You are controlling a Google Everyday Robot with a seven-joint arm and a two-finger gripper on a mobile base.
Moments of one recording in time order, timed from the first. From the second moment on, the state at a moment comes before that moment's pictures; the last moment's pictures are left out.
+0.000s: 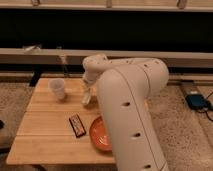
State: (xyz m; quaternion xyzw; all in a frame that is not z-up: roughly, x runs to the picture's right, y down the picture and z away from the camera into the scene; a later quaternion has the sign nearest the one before) arm -0.126 -0.005 0.934 -0.28 -0.07 0.32 0.90
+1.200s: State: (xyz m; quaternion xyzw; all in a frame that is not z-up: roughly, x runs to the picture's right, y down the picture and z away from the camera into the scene) arm -0.160 -0.022 0.967 -0.26 -0.12 0.34 0.90
